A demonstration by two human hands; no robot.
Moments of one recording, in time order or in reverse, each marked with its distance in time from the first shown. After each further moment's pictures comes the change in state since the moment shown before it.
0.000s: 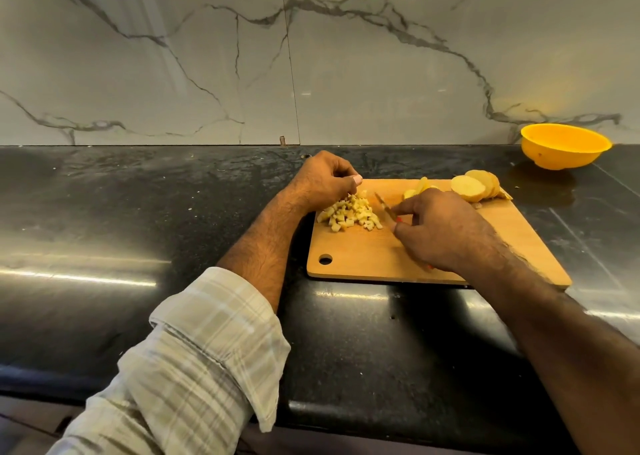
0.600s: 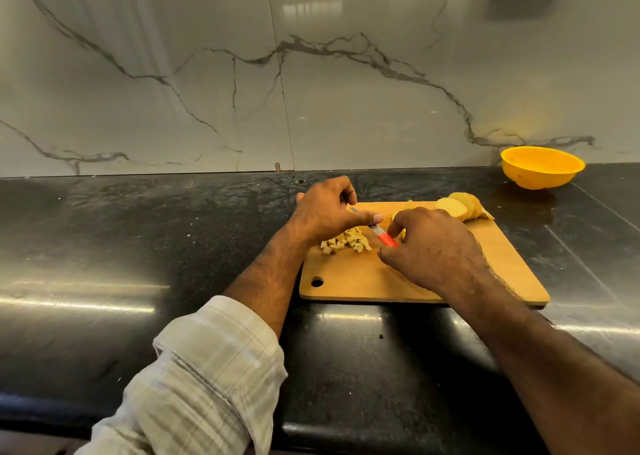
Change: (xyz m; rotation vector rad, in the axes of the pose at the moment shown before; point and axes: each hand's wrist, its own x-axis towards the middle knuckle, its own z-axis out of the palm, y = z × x) left_hand -0.005 0.014 0.021 0.167 0.103 0.069; right_hand -0.009 -0.003 -0.007 -0.129 0.115 -0.003
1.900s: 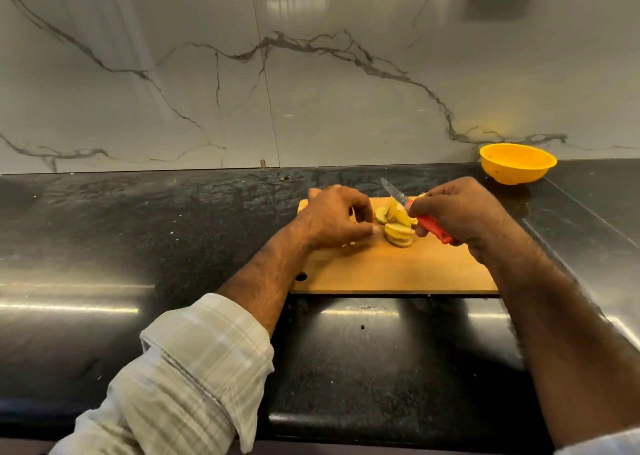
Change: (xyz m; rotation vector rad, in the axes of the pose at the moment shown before) left_hand -0.008 0.025 0.014 0.101 -0.227 0.199; right_hand 0.008 0.046 -0.043 0.727 -0.072 0.272
